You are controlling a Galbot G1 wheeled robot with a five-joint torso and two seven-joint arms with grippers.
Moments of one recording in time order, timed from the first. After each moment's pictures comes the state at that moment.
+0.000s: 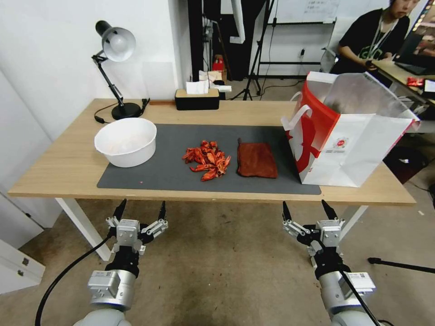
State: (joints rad) left arm 1.80 -1.50 -0.55 -2.30 0.00 0.00 0.00; right arm -1.80 1.50 0.55 2.30 0.00 0.00 0.00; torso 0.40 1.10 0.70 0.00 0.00
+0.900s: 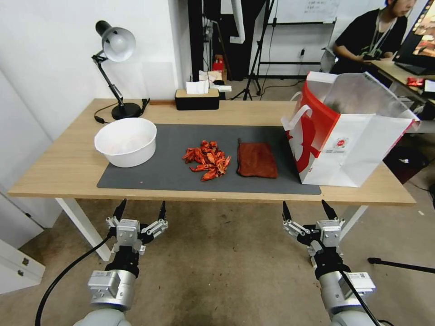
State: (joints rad) left arm 1.80 -1.50 -0.55 -2.30 0.00 0.00 0.00; right arm -1.80 1.50 0.55 2.30 0.00 0.00 0.00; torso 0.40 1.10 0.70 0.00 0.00
